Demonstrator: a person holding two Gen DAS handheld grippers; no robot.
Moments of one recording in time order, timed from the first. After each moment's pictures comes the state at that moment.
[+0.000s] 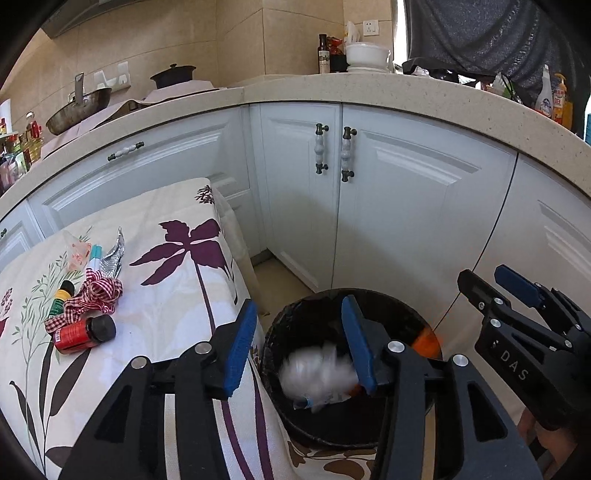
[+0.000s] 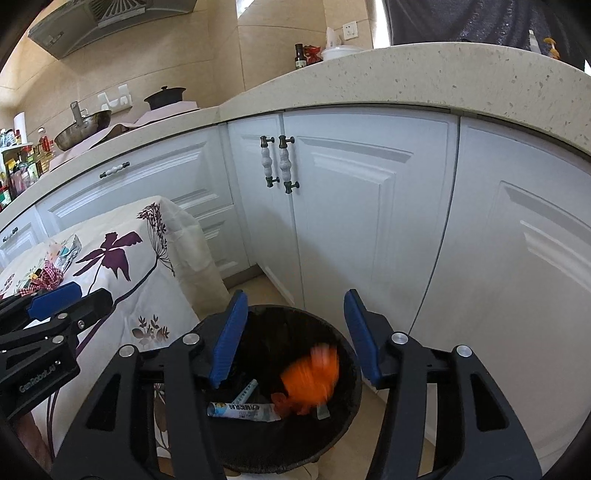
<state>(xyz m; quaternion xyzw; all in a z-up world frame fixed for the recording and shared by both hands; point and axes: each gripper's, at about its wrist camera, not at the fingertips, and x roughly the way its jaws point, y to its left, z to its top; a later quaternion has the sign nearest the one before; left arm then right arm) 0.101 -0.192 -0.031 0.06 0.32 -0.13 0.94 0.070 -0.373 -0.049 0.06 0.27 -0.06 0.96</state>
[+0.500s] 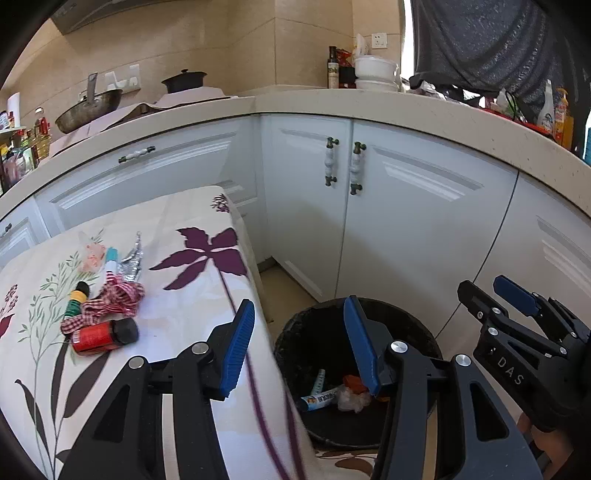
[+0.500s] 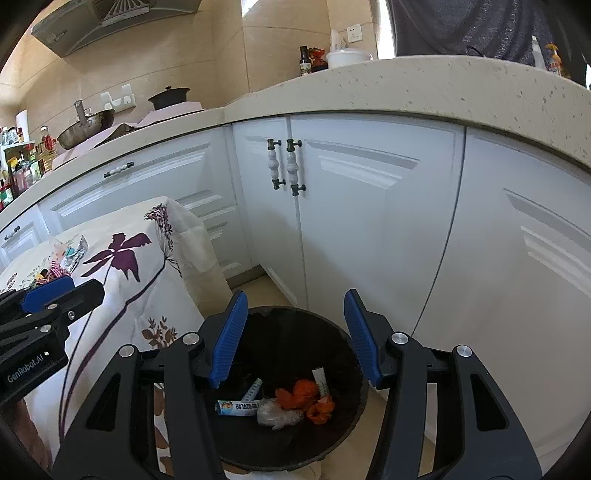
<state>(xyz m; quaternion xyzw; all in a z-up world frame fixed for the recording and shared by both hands) 0.095 -0.171 -0.019 0.04 0.31 -0.12 0.94 0.066 -0.357 -0.040 0.06 0.27 -0.05 0.96</state>
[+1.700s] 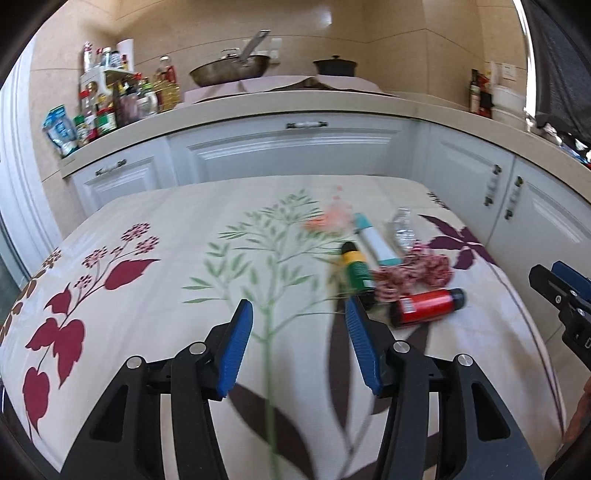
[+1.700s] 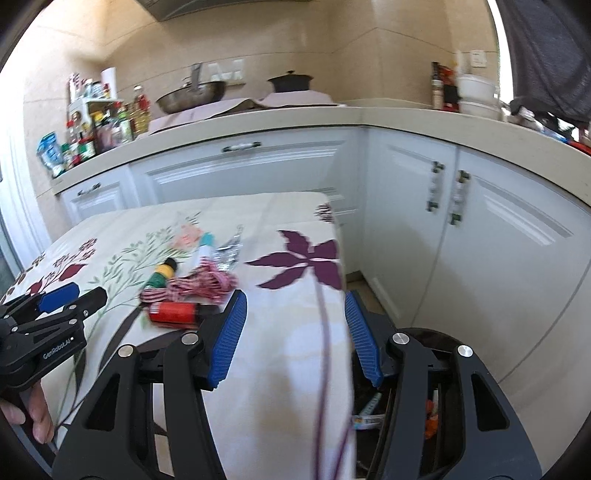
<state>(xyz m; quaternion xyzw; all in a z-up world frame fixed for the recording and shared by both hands) 0.083 0.052 -0.021 -0.01 0.32 0.07 0.95 0.086 -0.164 -0.005 0.00 0.28 0.12 0.95</state>
